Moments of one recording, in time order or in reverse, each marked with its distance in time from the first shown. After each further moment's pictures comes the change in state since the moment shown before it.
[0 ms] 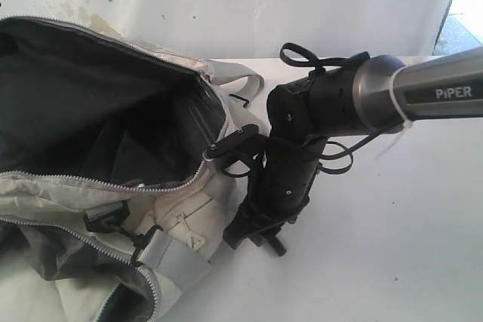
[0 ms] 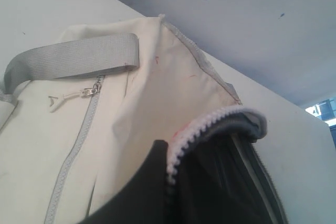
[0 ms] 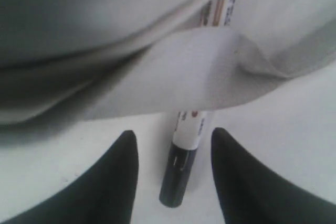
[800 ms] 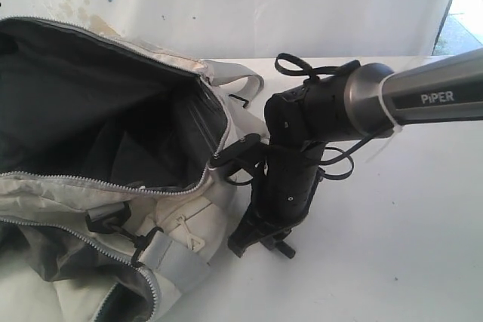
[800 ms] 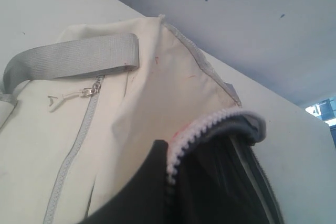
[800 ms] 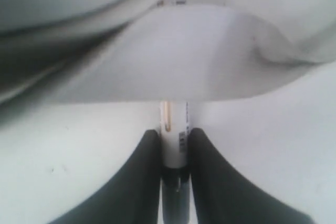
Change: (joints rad) left arm 0.000 0.000 0.000 0.000 0.000 0.000; right arm 0.000 0.030 -0.002 -0.020 0.034 0.003
